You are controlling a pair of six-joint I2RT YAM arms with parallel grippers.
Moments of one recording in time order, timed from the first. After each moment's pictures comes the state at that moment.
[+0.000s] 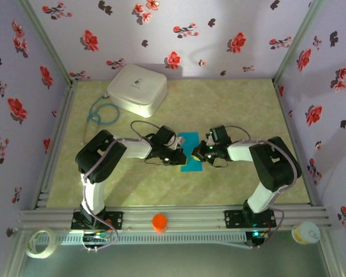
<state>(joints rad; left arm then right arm) -0.79 1.95 1.01 -0.04 0.60 -0.67 0.39 1.69 0.65 0.06 -0.59 0.96</state>
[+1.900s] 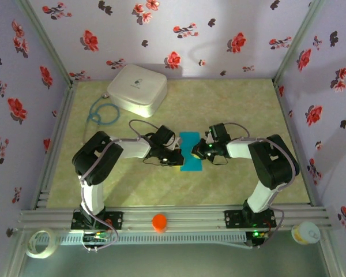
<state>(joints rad) -0.79 1.90 1.02 -0.16 0.56 -0.67 0.40 1.72 0.70 0.01 -0.58 0.91</state>
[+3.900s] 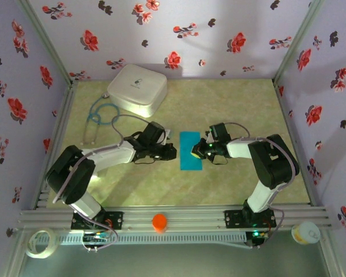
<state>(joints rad) -0.77 1.61 0.90 -0.18 0.36 -0.65 0.40 1.72 0.70 0.02 -0.58 0.91</state>
